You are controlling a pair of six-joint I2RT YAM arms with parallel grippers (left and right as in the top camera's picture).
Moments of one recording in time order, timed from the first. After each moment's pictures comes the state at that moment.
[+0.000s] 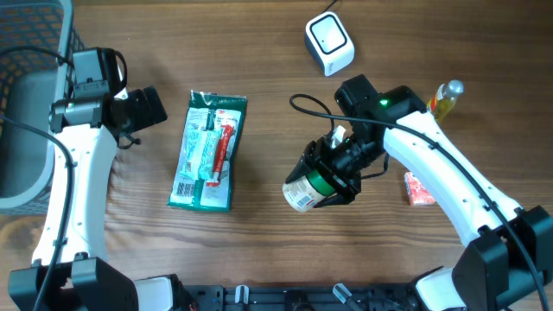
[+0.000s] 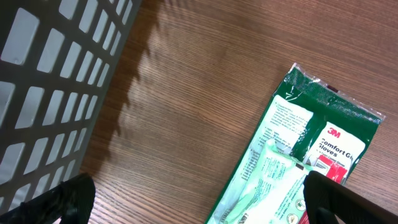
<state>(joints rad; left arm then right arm) 0.14 1.50 1.28 -0.88 -0.12 -0.23 0.44 1.64 1.32 -1.32 -0.88 0.83</state>
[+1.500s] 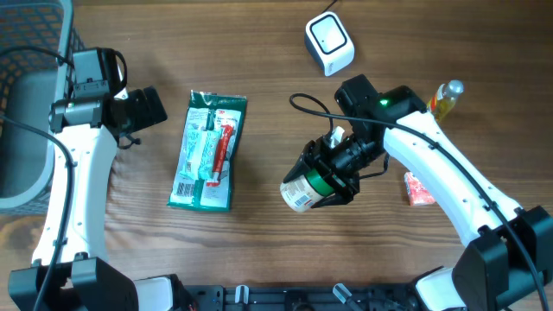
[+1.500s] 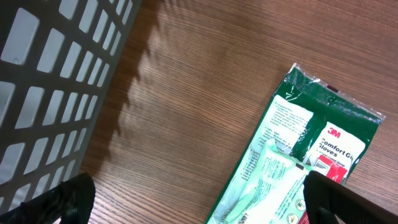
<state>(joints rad) 0.14 1.50 1.28 -0.88 -0.12 -0.23 0.44 1.64 1.32 -1.32 -0.92 0.83</state>
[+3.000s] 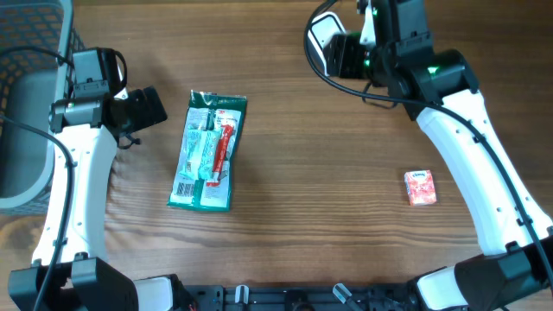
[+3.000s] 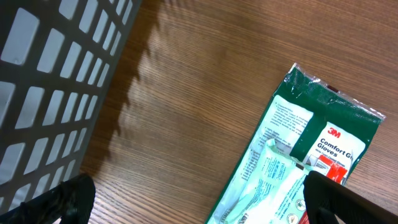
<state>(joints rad) 0.14 1.50 1.28 -0.88 -0.12 -0.23 0.34 1.64 1.66 -0.76 -0.04 0.35</state>
